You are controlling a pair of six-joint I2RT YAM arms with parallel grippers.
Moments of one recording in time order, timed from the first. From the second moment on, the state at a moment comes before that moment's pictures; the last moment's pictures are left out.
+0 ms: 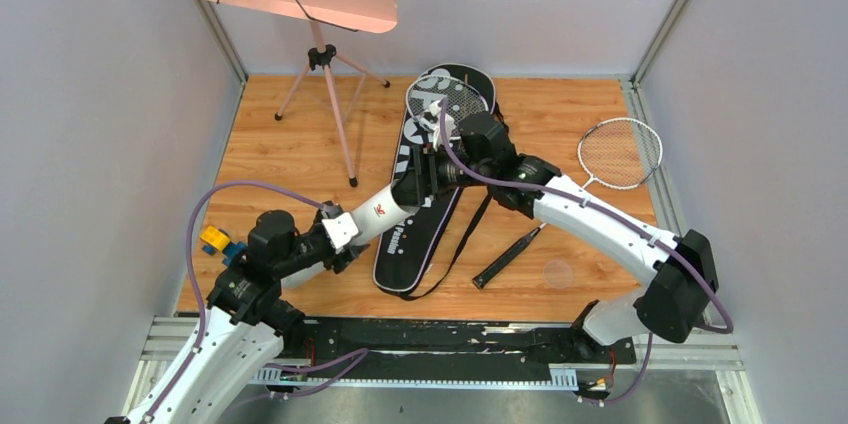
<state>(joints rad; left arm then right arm) -0.48 0.42 0.51 -0.48 0.40 0.46 0.81 1.45 1.25 -0.21 -0.51 0.61</state>
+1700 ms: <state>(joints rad) -0.49 0.42 0.51 -0.47 0.45 0.47 0.81 1.00 0.59 -1.05 0.56 1.66</state>
